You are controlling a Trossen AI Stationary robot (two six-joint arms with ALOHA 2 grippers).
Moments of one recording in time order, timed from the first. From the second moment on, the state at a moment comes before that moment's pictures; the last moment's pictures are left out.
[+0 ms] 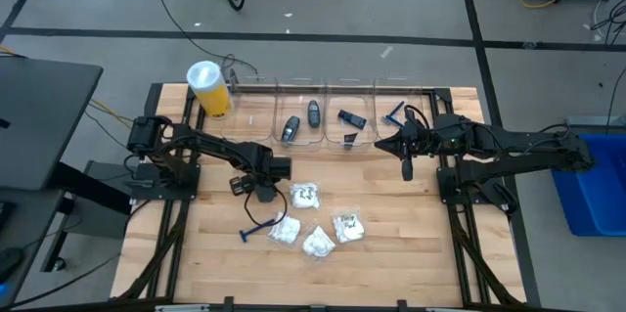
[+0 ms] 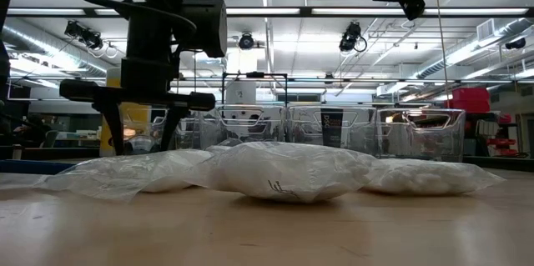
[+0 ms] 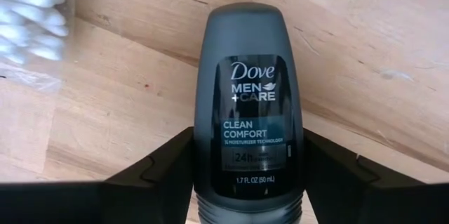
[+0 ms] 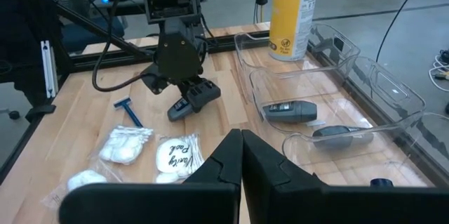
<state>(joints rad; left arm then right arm) -0.01 1.71 0.97 -0.77 -0.02 1.16 -0.04 0.77 0.73 -0.30 0.08 0.10</state>
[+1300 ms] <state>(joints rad) -0.03 1.71 1.02 -0.82 -0.04 1.14 -0.04 0.77 0.73 -0.30 0.08 0.10</state>
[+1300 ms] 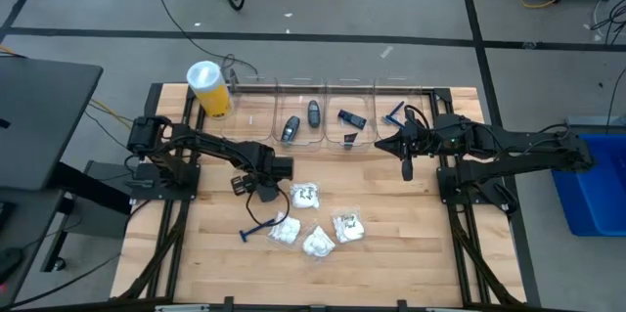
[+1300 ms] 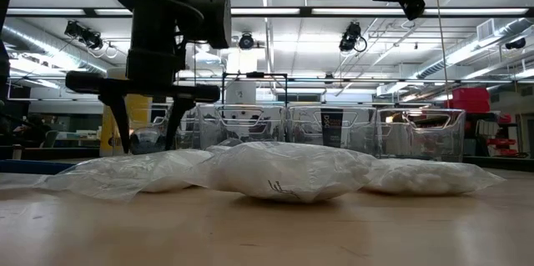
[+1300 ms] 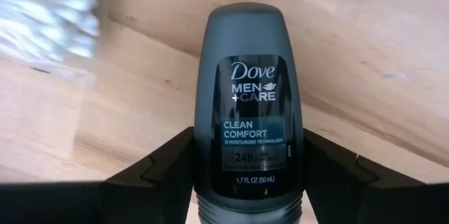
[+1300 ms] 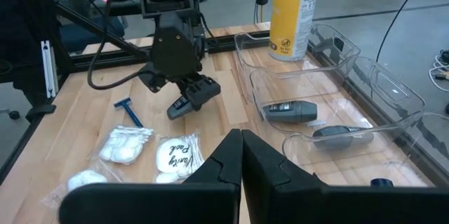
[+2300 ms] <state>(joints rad) -0.09 1.71 1.26 -0.80 -0.06 0.79 -0.04 0.77 0.73 -0.29 0.08 0.10</state>
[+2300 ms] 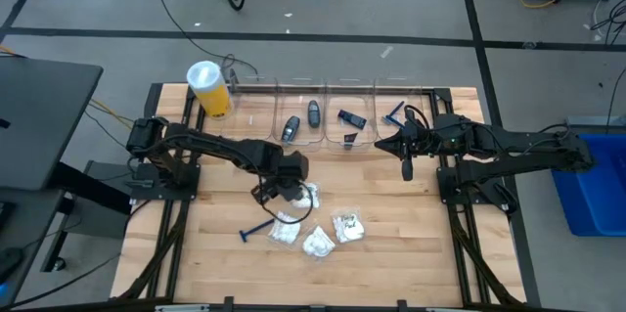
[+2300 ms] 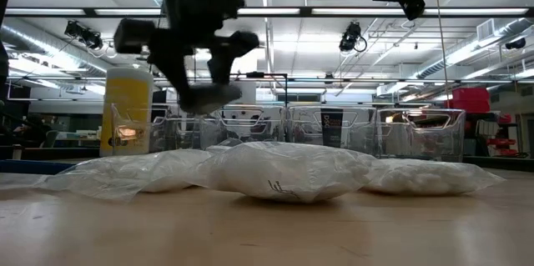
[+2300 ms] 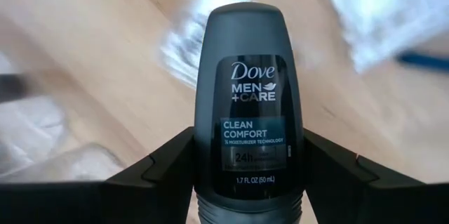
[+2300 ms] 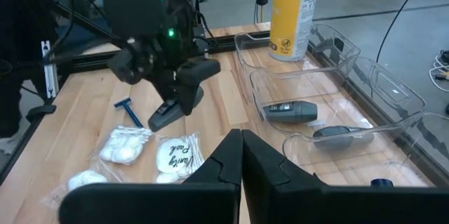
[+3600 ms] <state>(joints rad) 0.09 1.71 1.51 -0.74 -0.14 0.49 -0.04 0.77 0.73 -0.29 0.07 0.10</state>
